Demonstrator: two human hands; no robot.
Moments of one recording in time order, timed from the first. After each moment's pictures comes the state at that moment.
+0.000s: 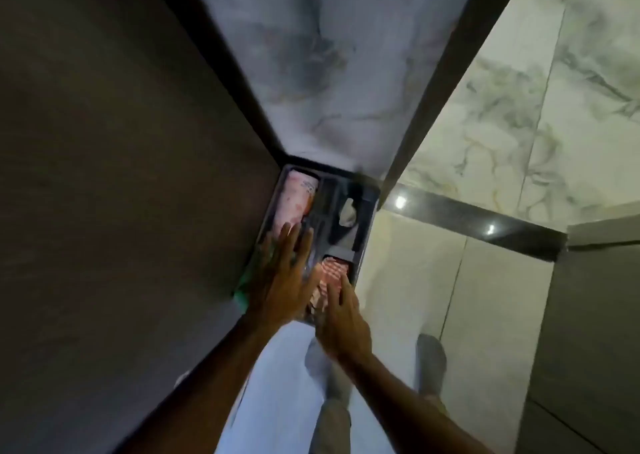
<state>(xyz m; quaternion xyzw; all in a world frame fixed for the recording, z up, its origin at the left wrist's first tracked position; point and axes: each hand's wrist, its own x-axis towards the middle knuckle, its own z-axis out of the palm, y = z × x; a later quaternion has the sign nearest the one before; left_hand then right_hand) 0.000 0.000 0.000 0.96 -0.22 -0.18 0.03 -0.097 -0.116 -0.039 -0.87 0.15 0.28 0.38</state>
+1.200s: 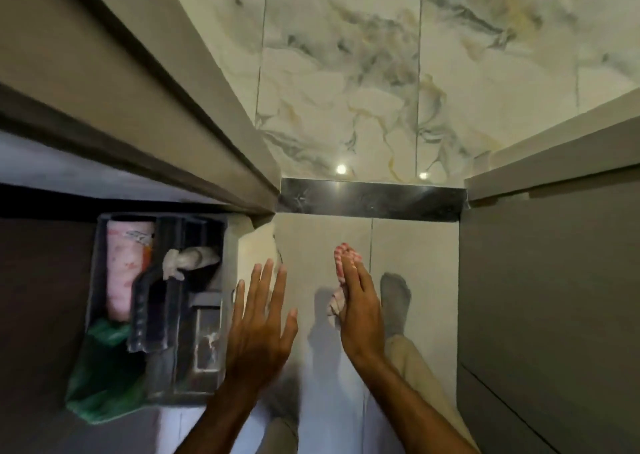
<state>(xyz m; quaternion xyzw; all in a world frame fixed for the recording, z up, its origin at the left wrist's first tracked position) -0.038 -0.224 -0.123 0.94 -0.30 -0.15 0.04 -0.084 -0.404 -0.093 -0.62 0.43 0.11 0.65</state>
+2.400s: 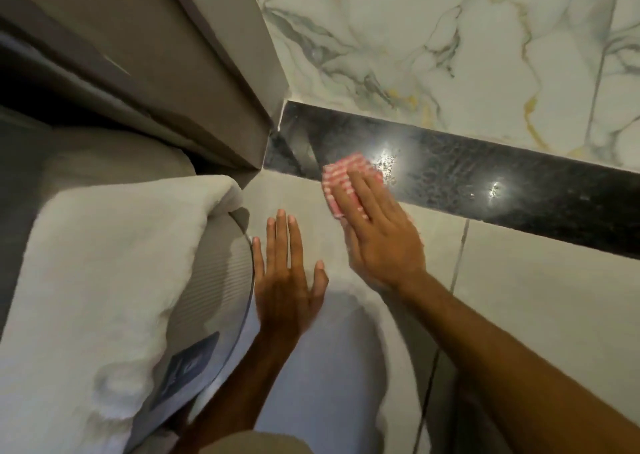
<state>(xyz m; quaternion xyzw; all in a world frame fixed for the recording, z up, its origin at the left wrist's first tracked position) -0.018 -0.293 -0.613 0.99 -0.11 -0.07 0.04 0.002 -0.482 -0.592 -0.98 -0.01 0.02 0.18</state>
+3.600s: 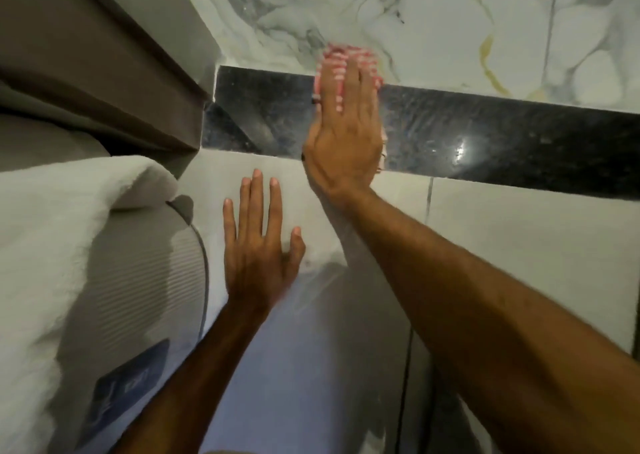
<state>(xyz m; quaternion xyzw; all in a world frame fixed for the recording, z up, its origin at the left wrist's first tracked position) 0.004 -0.313 -0.615 0.97 -0.23 -0.02 0.07 0.089 -0.483 -0.606 -0.94 0.28 -0.07 0.16</state>
